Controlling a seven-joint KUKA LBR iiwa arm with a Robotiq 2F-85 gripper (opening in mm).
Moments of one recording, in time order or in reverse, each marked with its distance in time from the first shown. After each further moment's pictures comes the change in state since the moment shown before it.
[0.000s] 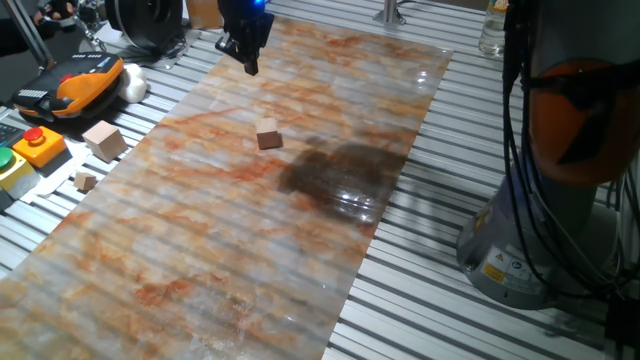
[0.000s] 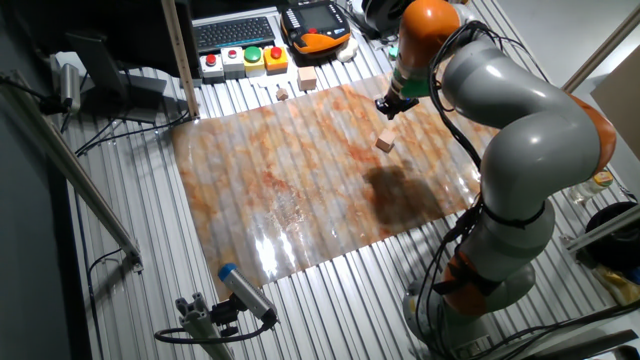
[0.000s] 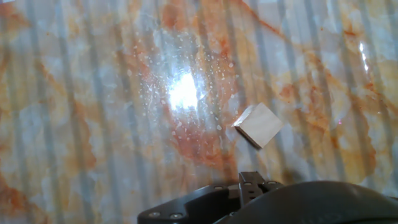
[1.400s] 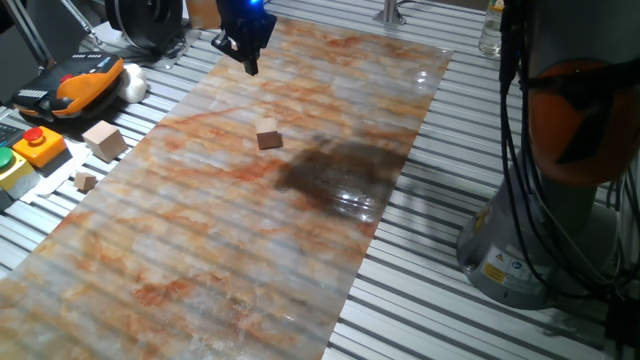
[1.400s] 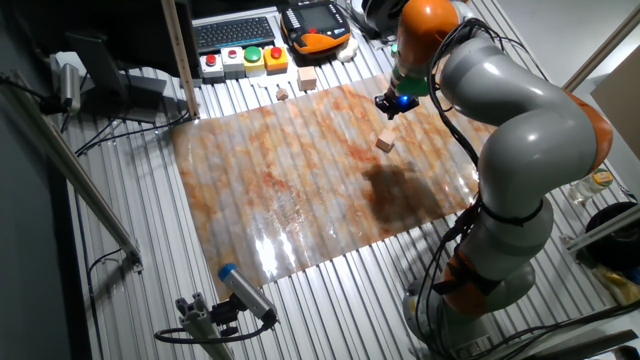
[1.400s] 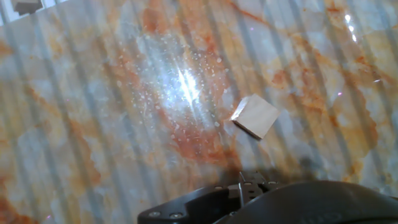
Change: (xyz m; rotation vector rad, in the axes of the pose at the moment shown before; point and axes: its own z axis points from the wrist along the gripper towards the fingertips) arm 0.000 0.000 0.000 0.012 0.007 0.167
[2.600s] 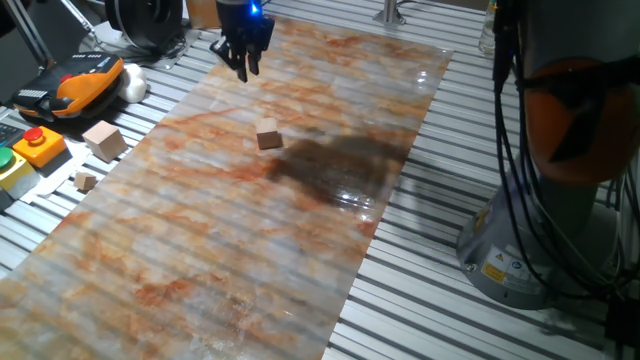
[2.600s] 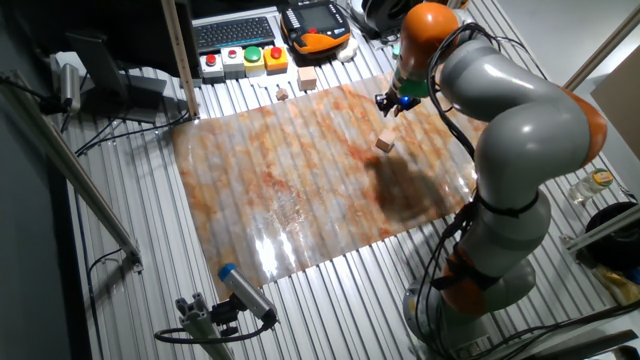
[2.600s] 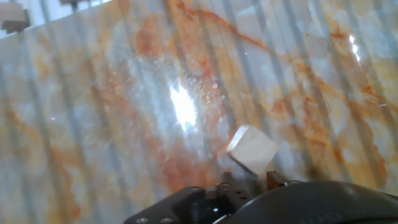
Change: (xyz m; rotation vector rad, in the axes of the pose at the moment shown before) arm -0.039 -0.016 0.048 -0.013 -0.045 -0.038
